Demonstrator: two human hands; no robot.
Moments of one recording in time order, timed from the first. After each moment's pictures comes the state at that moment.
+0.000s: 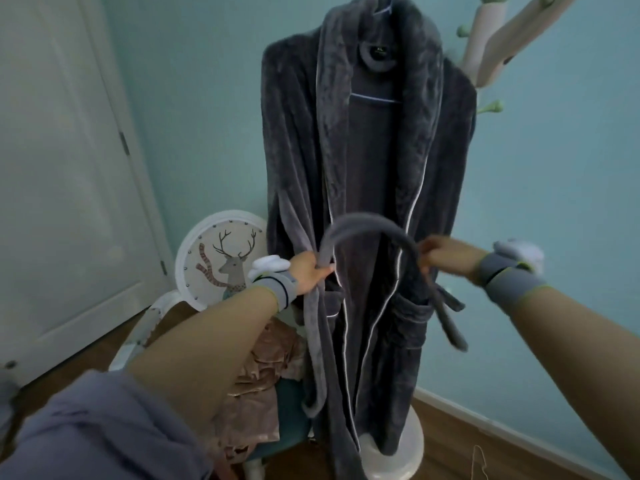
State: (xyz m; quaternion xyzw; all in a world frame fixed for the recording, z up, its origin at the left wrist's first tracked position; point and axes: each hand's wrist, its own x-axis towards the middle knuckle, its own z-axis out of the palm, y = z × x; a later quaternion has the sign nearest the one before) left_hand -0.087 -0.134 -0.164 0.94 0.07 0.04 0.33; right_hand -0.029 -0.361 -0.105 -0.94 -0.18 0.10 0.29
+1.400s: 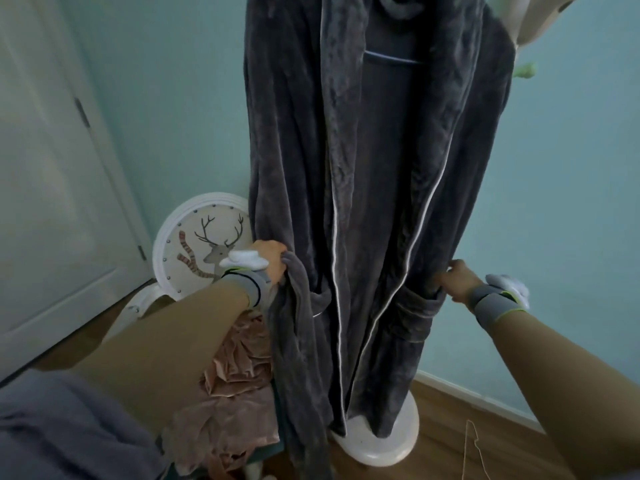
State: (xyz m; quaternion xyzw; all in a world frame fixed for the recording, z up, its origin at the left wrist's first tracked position) left_hand -0.031 -0.049 -0.200 0.97 0.17 0.02 0.16; right_hand 0.060 -0.350 -0.211 -0.93 0.05 0.07 0.35
